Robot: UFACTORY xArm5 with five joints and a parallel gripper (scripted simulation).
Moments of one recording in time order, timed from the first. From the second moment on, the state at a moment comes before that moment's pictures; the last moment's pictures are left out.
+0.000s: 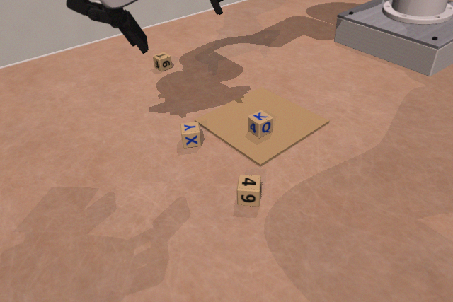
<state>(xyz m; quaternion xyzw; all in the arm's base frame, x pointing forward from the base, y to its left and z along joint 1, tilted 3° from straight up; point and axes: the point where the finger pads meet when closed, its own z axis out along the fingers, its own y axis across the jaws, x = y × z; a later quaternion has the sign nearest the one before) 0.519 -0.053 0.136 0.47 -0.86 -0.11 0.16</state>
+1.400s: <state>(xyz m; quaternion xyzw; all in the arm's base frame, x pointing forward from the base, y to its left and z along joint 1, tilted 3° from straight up) 0.520 -0.053 0.136 0.47 -0.86 -0.11 0.16</state>
